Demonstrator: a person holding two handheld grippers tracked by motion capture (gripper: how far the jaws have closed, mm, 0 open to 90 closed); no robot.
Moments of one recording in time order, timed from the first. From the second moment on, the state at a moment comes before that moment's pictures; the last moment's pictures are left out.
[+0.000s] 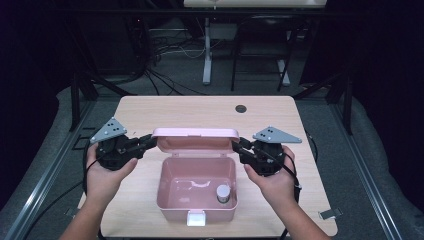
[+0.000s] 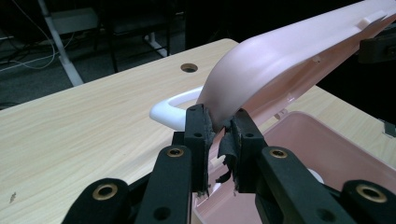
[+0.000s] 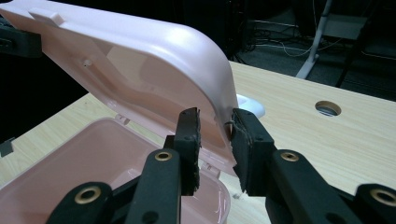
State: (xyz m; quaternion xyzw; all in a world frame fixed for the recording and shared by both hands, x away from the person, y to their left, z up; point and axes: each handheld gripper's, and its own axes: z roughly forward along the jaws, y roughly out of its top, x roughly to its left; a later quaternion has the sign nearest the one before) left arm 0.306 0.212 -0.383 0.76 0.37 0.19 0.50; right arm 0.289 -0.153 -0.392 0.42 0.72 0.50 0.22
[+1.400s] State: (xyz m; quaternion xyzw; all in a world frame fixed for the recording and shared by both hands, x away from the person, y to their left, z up) left arm 0.281 0.216 -0.393 0.77 0.35 0.17 0.50; right arm 0.271 -0.157 -0.399 0.42 0.72 0.51 0.21
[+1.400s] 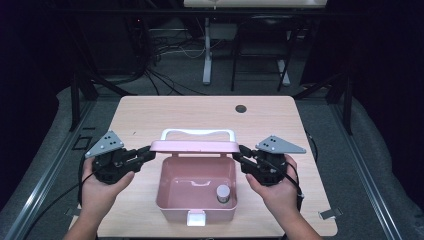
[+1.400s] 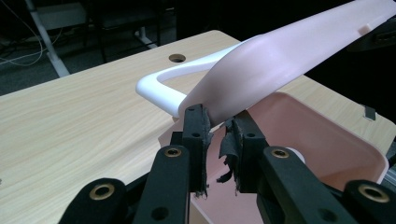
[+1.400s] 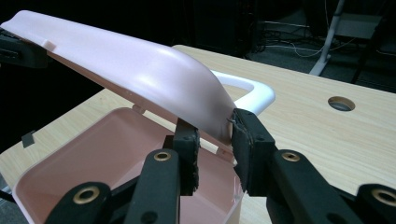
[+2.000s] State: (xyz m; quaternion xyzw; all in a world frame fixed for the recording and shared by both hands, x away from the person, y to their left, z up) left arm 0.267 0.217 -0.401 0.77 0.35 0.17 0.50; right arm 0.262 -0.162 -0.409 0.41 0.73 0.52 0.19
